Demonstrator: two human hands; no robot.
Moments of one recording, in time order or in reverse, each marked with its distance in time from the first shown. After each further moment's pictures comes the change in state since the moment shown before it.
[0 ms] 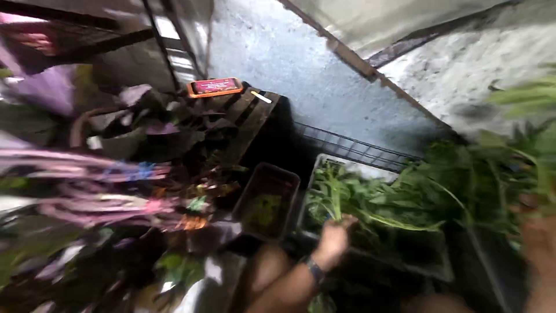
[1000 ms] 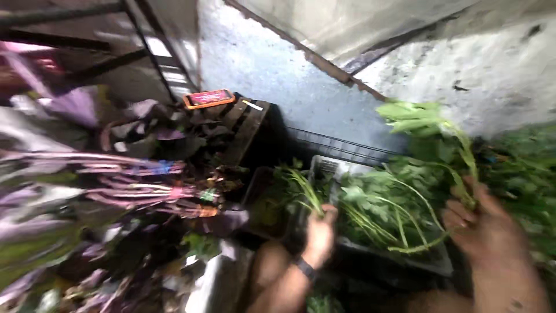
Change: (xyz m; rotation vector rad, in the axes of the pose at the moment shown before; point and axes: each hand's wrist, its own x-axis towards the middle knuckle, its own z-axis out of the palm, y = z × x) left_hand -0.035 0.020 -0.019 0.009 0.111 0.308; right_hand -0.044 0.012 0.025 0.391 -0.050 0.393
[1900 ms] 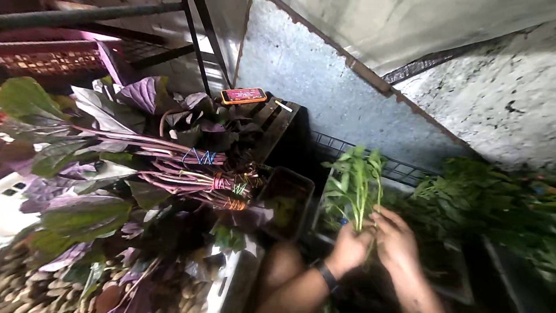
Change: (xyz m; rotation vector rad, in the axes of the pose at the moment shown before) left_hand 0.001 -0.008 0.013 0.174 -0.266 0.151; right_hand -0.040 0.120 0.093 -0.216 -0.035 0.122
